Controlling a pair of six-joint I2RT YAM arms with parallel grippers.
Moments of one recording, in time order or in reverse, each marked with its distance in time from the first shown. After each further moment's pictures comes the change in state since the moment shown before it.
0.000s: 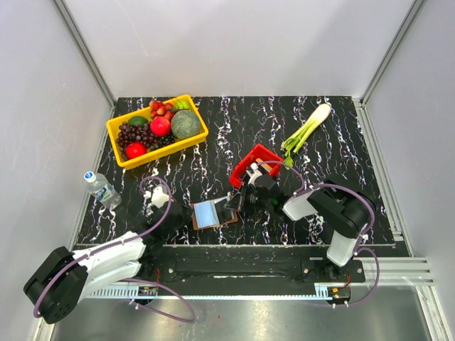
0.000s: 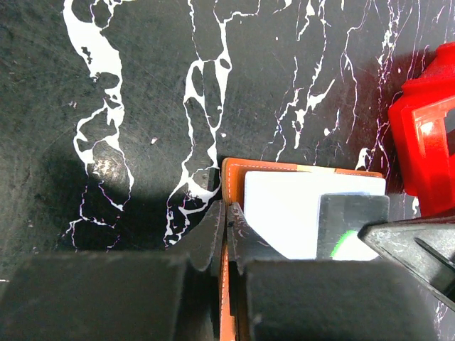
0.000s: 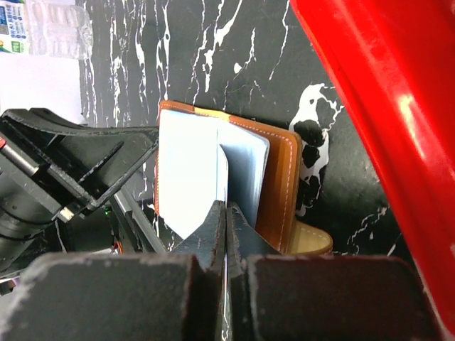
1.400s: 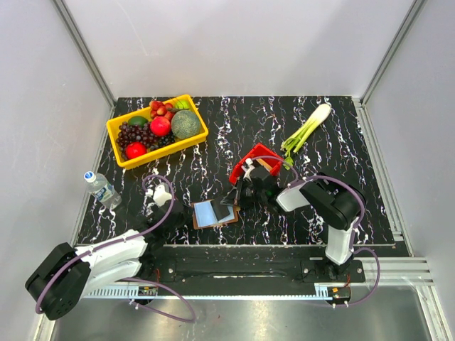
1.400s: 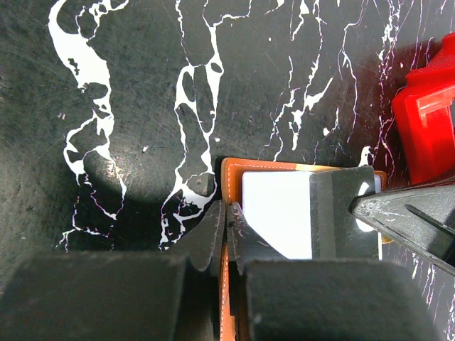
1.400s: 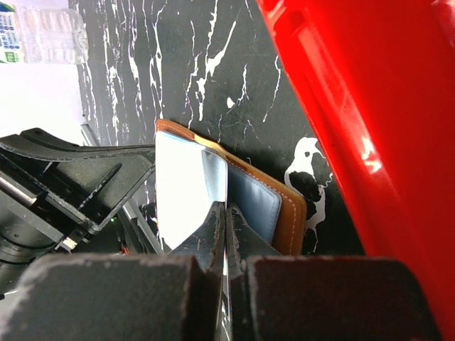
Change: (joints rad) left arm 0.000 0.036 0.015 0.026 0.003 0.045; right arm -0.043 0.090 0.108 -0.057 -0.091 0.006
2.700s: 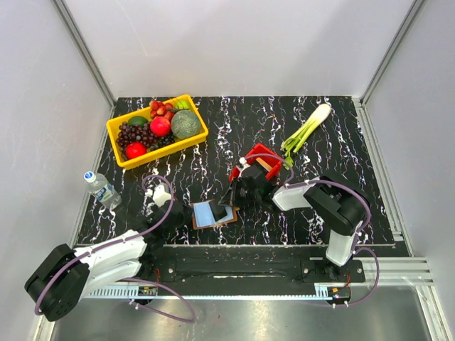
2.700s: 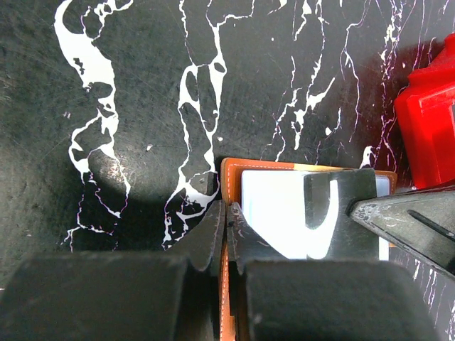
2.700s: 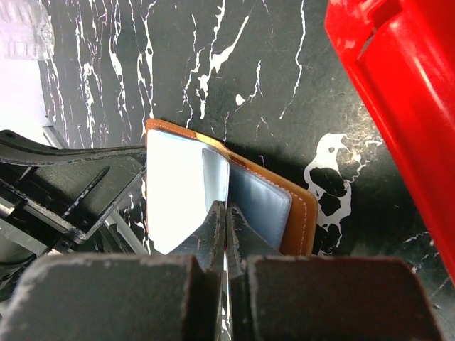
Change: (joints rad) left arm 0.000 -0.013 0.000 -0.015 0.001 0.001; right arm 0.072 -0.059 0.081 -0.223 0.124 -0.068
